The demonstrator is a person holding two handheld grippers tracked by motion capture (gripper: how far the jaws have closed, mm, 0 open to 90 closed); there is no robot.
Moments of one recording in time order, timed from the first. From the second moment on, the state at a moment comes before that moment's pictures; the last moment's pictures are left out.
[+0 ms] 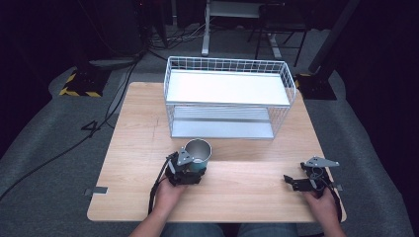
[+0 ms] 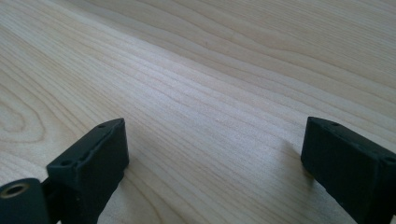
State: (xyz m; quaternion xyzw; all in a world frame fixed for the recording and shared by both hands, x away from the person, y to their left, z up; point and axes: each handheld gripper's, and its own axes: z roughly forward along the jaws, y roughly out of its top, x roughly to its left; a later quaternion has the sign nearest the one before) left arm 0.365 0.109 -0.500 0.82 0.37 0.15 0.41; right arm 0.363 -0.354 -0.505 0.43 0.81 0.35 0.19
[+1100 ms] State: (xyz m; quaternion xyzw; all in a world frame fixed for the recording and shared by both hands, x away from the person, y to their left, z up) left arm 0.376 0.084 -0.460 0.83 0.35 0.14 0.41; right arm 0.363 -0.353 -0.505 0.43 0.81 0.35 0.19
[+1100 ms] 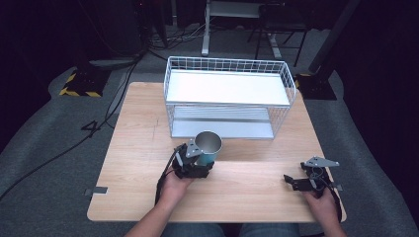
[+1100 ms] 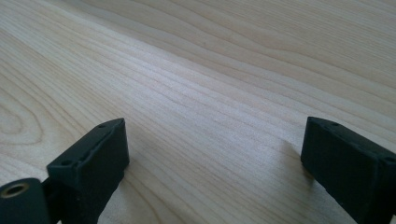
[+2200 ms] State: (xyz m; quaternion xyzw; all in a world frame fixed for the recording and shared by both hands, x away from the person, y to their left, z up) left arm 0.452 0.044 -0.454 0.78 0.40 0.17 0.44; right arm 0.363 -0.353 -0.505 0.44 0.81 0.34 0.19
